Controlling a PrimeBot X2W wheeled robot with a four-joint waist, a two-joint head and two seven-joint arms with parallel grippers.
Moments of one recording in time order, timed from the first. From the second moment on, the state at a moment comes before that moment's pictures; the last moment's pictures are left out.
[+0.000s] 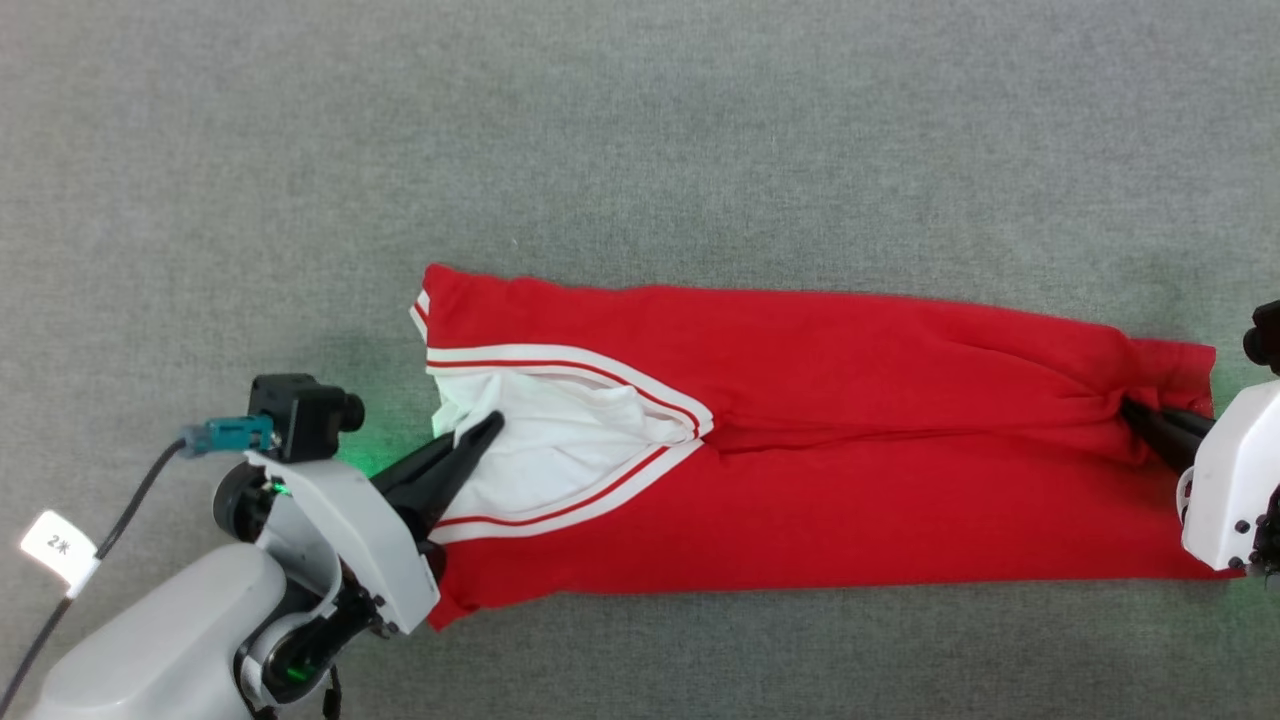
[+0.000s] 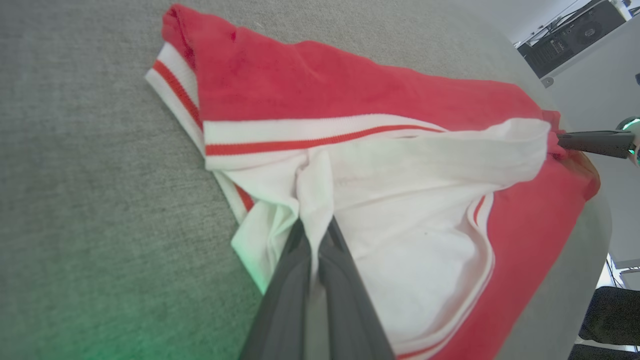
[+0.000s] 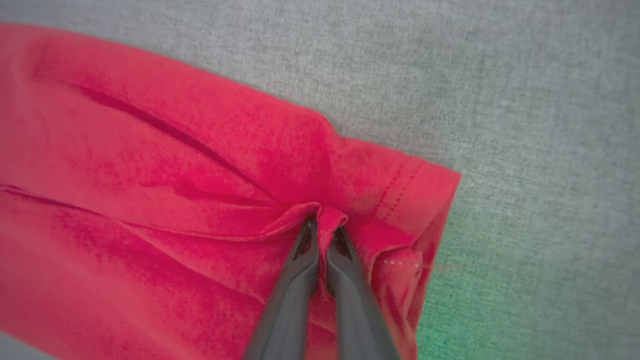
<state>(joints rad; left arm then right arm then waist) -0.62 0.75 -0.94 0.17 -1.19 -0.05 -0.08 -0.36 -0.53 0.14 0.04 0.66 0.13 0.74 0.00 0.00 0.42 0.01</state>
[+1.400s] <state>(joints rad) -0.14 0.29 -0.35 0.05 -0.54 0.10 -0.26 -0.21 -0.45 -0.29 0.12 0.62 0.13 1.09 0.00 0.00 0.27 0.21</state>
